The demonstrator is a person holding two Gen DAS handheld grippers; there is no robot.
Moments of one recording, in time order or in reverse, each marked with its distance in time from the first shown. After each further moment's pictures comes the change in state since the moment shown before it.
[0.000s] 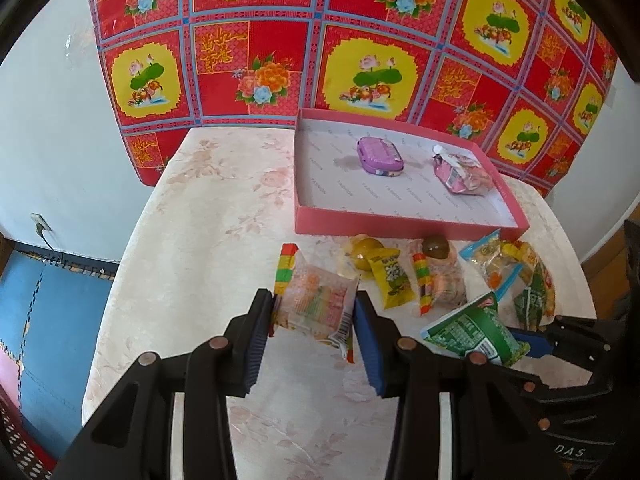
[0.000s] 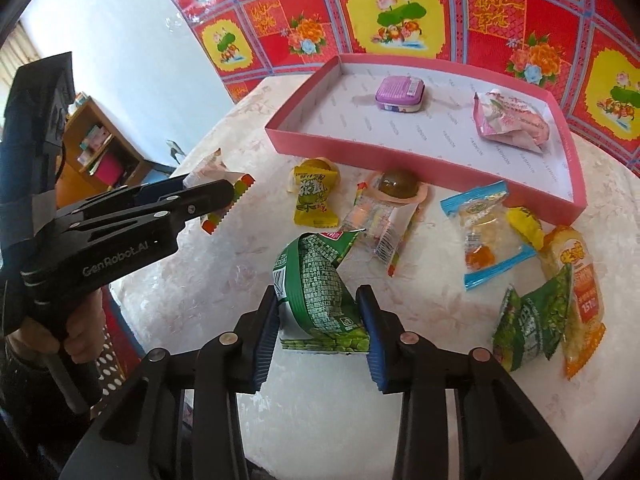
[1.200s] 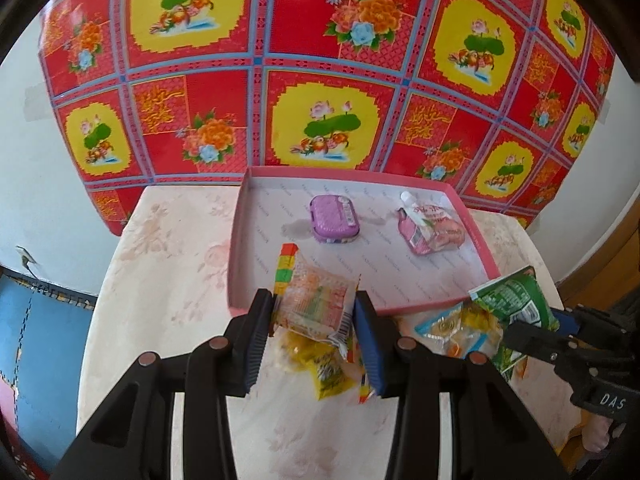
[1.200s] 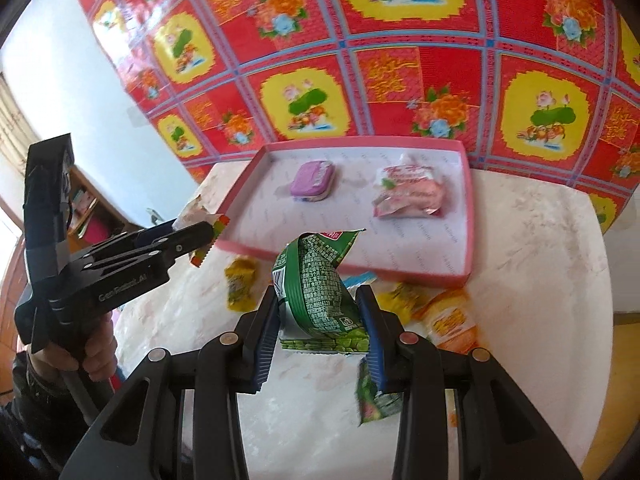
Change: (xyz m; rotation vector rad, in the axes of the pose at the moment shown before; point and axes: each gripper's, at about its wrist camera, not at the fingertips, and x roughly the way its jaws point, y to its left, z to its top) left arm 0.015 -0.043 0.059 0.037 -0.052 -0.046; right arm -0.056 -0.075 0.046 0.135 -0.143 -0.057
